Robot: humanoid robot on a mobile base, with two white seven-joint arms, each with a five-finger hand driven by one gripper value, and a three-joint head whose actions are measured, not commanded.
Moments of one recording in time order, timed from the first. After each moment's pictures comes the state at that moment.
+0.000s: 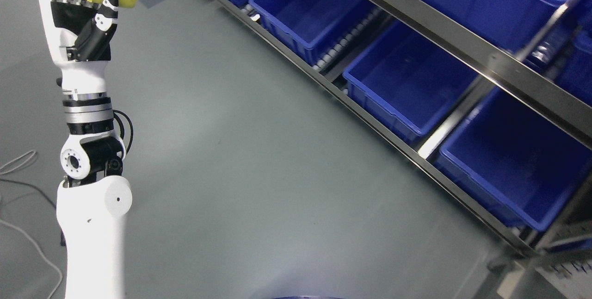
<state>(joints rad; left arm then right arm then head) -0.37 0.10 0.12 -1.53 0.54 -0.45 -0.26 0.00 0.00 0.00 0.00 0.00 -0.03 -0.03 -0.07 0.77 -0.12</state>
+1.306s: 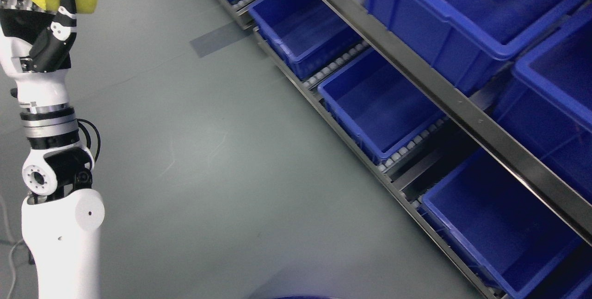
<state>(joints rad) -0.31 0.15 0.18 -1.62 0.54 -0.45 -0.26 0.00 0.00 0.00 0.00 0.00 -0.02 -0.03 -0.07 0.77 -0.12</state>
